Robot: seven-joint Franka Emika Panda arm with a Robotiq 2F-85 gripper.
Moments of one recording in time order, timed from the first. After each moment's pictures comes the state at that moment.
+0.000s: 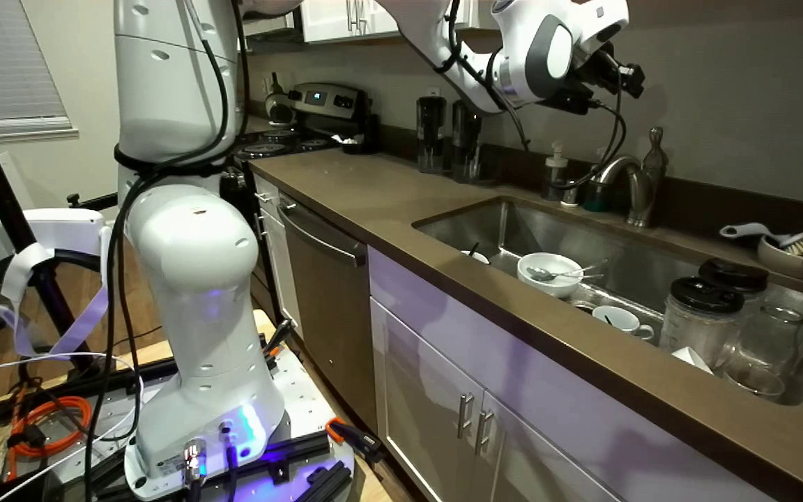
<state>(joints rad) 0.12 0.23 -0.32 -1.87 -0.25 3.25 0.42</state>
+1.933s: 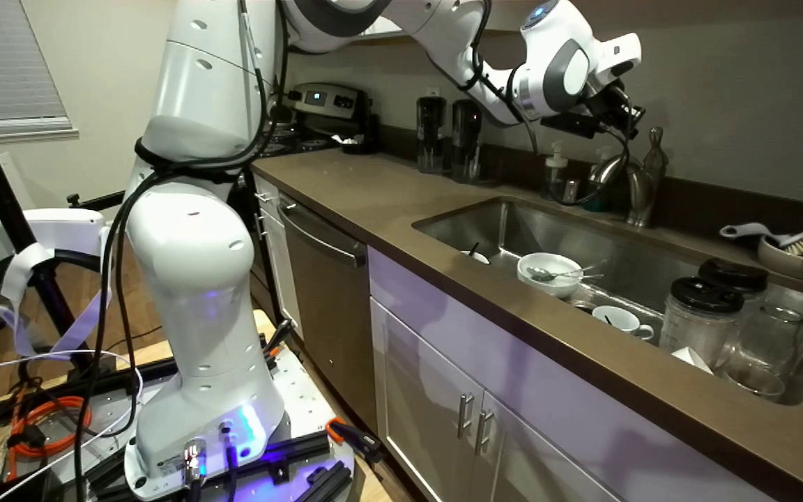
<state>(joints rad) 0.06 0.44 -0.26 -1.62 -0.20 2.98 0.42</state>
